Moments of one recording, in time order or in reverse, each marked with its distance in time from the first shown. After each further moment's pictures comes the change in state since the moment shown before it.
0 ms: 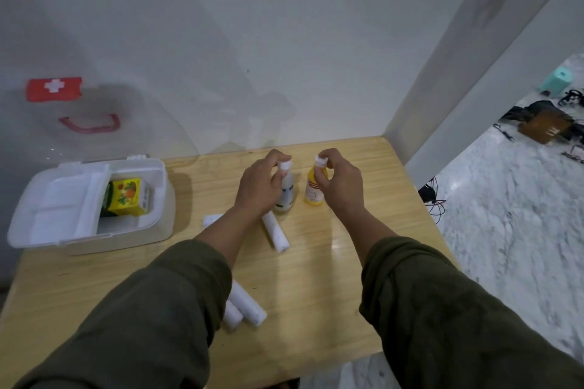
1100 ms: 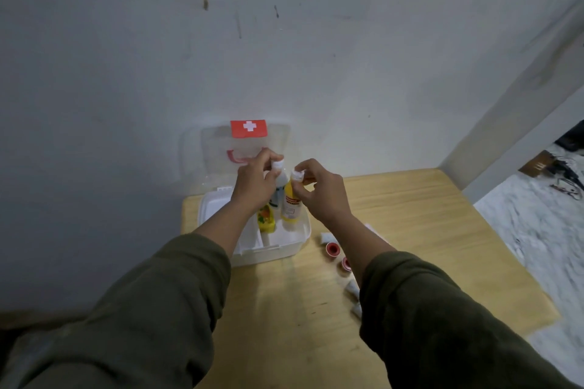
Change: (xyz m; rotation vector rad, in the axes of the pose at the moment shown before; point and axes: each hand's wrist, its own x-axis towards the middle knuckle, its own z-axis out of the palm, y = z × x) left_hand -0.015 -0.119 -0.244 -0.176 0.058 -0.062; right_hand -0.049 -0.258 0.137 -0.001 -0.055 -0.123
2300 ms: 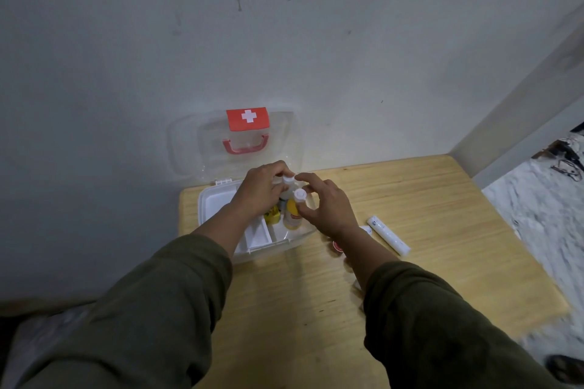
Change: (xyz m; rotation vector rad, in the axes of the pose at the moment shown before) left_hand 0.014 -0.042 0.013 0.136 -0.252 0.065; right_hand -0.008 0.046 0.035 -0.126 -0.137 -0.055
